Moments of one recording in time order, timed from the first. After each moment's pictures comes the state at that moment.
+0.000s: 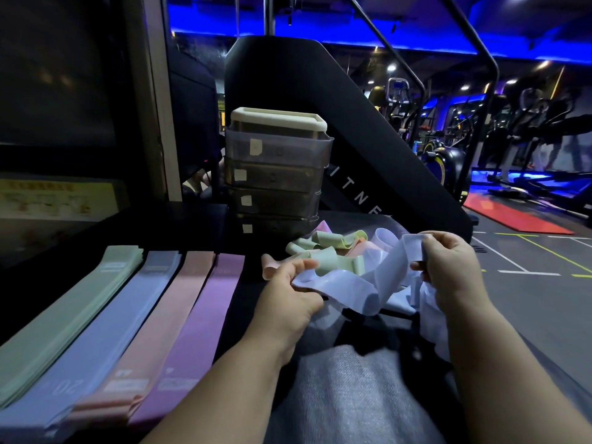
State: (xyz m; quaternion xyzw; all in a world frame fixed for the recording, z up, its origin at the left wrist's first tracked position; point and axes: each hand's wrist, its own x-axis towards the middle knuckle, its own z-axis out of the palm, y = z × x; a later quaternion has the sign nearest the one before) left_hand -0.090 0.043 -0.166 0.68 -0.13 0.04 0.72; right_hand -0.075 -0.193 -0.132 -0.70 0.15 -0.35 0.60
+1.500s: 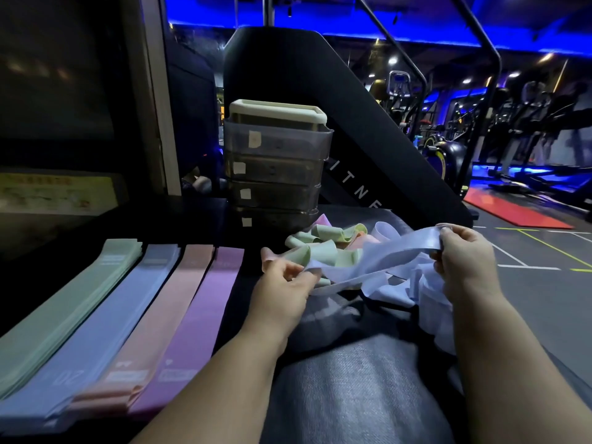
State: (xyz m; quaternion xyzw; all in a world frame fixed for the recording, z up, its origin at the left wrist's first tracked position) left_hand -0.096 0.044 -0.157 0.72 -0.06 0.05 0.69; right_hand -0.079 -0.204 -0.129 -0.65 0.18 -0.37 0.64
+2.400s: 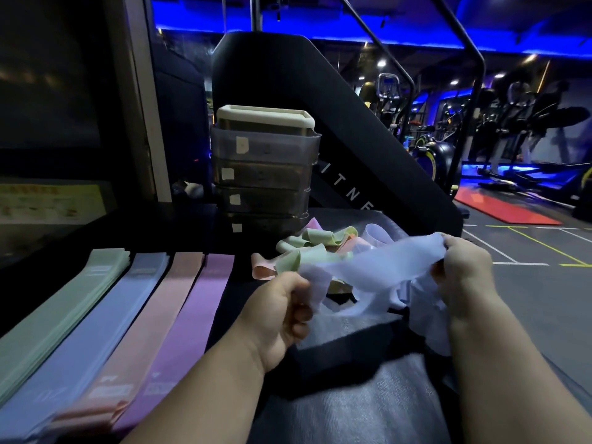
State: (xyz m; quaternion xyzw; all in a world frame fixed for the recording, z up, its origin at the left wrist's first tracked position) left_hand -0.112 0.045 -0.141 0.58 -0.02 -0.17 0.79; right_hand -0.079 -0.216 -0.126 -0.53 0.27 -0.32 0.73
